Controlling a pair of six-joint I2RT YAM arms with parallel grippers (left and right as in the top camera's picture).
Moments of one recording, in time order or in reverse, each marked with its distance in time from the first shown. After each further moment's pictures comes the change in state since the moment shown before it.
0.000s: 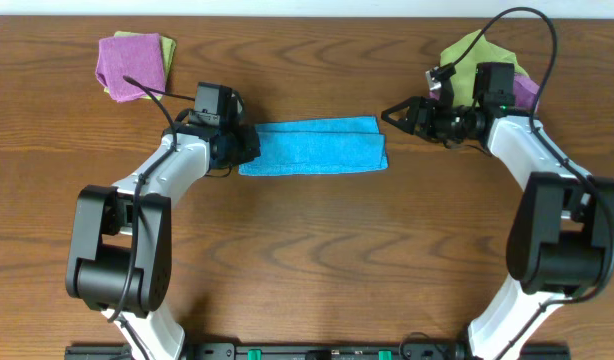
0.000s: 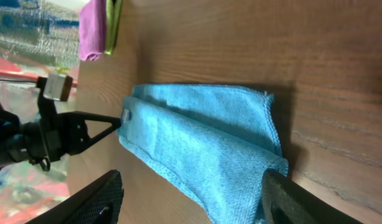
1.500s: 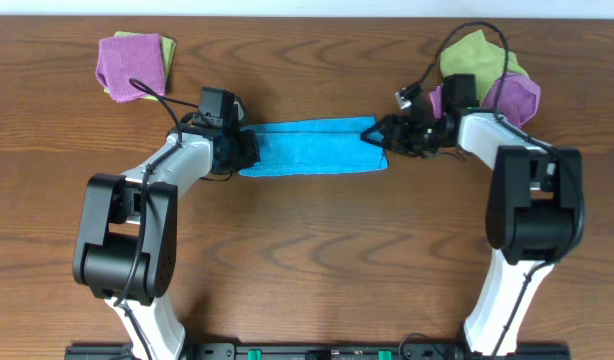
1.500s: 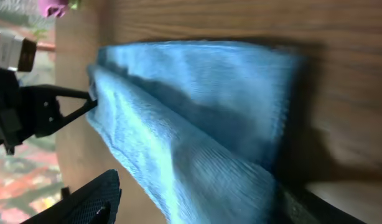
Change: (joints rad) left arm 0.000 0.060 0.000 -0.003 -0.018 0.001; right arm 0.090 0.183 0.056 -0.050 0.026 -0.096
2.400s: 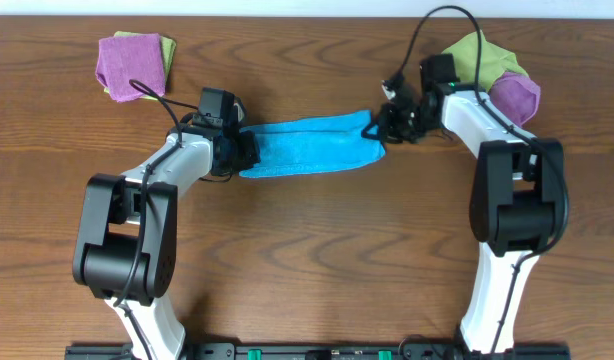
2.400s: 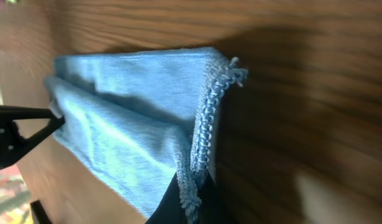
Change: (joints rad) left arm 0.000 0.000 0.000 -0.020 0.001 -0.013; right arm 0.079 0.061 0.254 -0.254 0.206 0.027
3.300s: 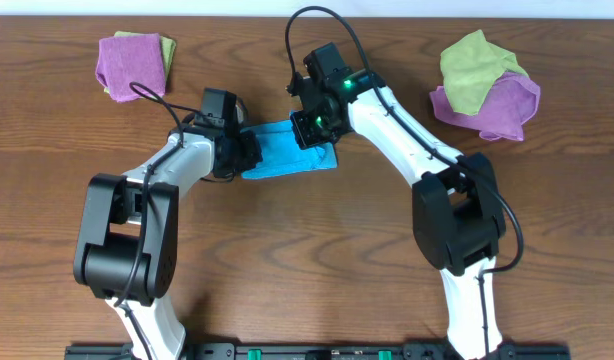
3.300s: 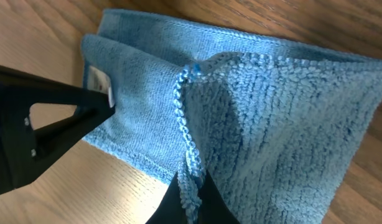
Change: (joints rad) left arm -0.009 -0.003 0.006 -0.020 0.019 -0.070; right arm 0.394 0.000 0.245 -0.183 0.368 0.000
